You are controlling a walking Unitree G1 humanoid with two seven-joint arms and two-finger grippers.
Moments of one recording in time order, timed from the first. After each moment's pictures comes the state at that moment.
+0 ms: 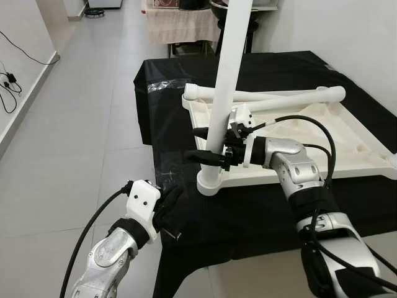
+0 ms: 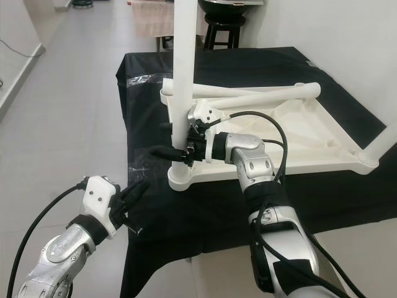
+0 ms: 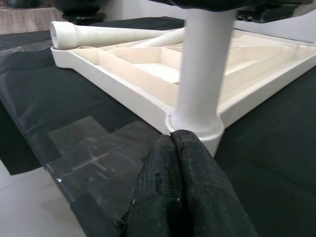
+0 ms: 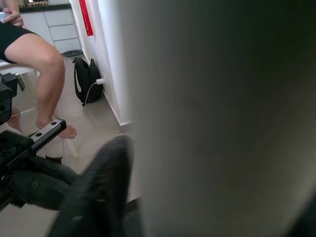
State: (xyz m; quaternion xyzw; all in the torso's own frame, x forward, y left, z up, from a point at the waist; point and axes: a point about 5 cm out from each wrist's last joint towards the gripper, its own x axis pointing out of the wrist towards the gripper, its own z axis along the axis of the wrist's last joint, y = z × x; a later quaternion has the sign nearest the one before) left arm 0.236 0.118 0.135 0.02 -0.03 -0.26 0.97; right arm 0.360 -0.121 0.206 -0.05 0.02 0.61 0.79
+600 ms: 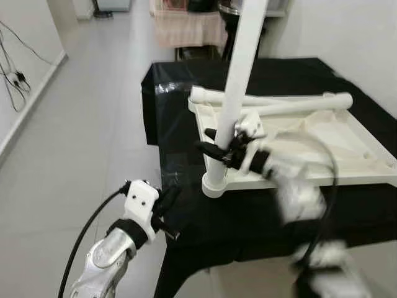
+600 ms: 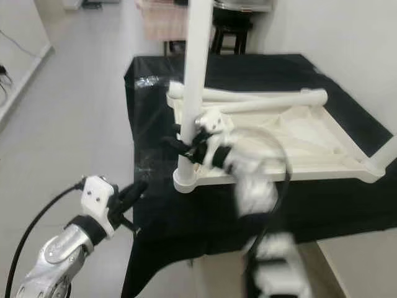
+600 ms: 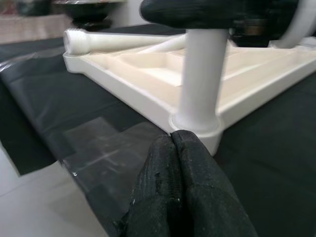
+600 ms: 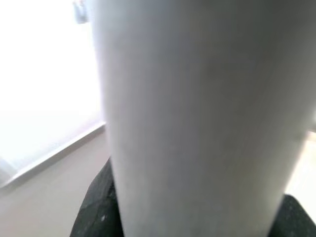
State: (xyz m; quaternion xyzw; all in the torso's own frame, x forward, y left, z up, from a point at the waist) left arm 0.236 0.119 0.136 0.03 -0.03 -0.26 0.97; right arm 0.339 -0.112 0.177 0.01 0.00 0.30 0.95
